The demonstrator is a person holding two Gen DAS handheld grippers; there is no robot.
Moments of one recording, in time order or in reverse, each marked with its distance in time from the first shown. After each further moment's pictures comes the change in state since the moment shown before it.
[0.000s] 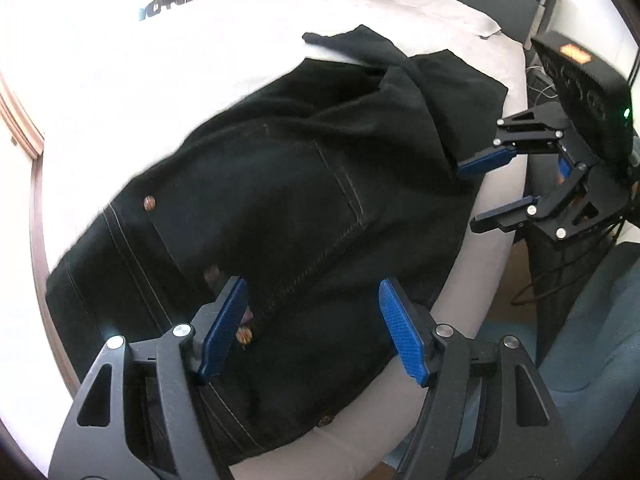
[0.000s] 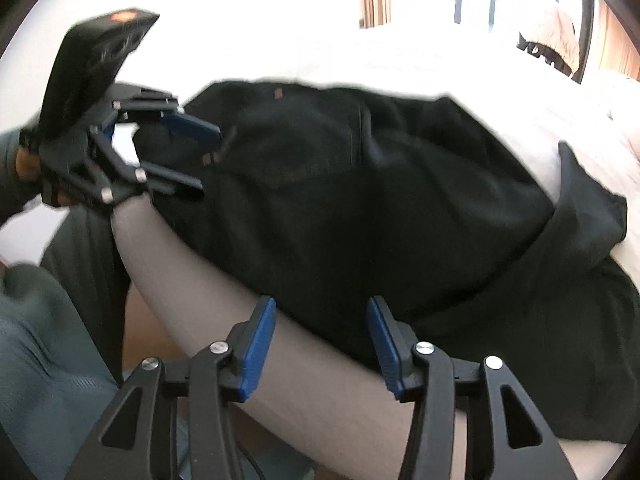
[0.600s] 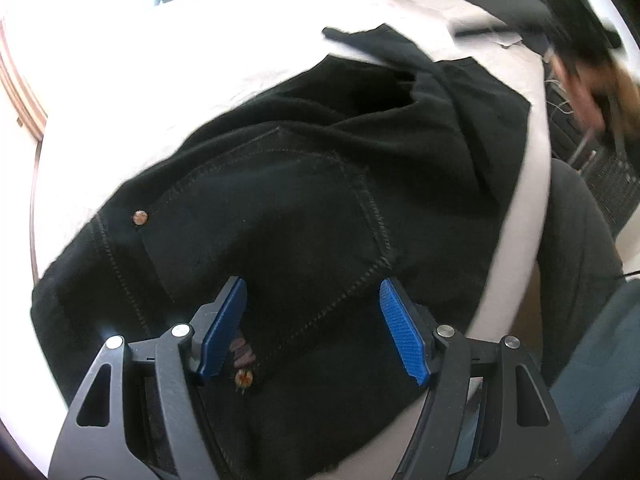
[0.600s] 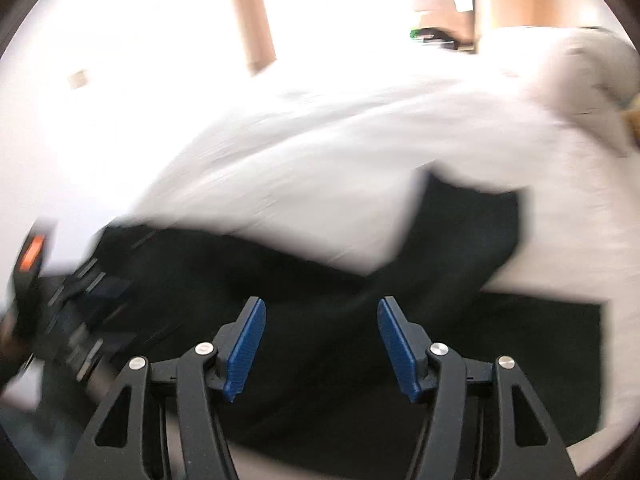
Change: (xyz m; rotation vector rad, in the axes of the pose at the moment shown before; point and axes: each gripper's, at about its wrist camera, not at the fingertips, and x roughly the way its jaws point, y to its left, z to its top) left arm 0.008 0.010 0.007 -0.076 0.017 0.011; right arm -0.067 -0.141 0.064 0.330 -0.101 -0.262
